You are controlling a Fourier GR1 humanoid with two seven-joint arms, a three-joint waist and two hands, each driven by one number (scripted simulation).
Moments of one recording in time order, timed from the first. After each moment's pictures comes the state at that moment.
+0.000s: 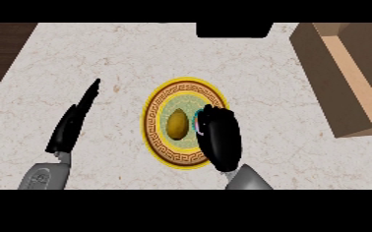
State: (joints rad) left arm -0.12 0.22 0.02 -1.35 -0.26 -0.04 -0.03; right arm -0.31 -0.05 0.68 -1.26 1.44 -0.62 0.61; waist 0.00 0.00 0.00
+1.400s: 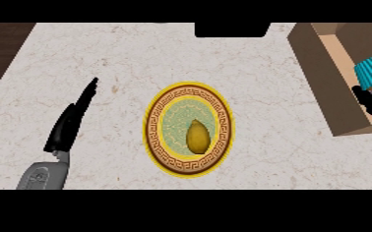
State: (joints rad) left arm -0.13 0.21 0.04 -1.35 -0.27 -0.04 -0.04; right arm -0.29 -0.76 -0.07 -1.88 0.70 0.19 0.35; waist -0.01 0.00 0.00
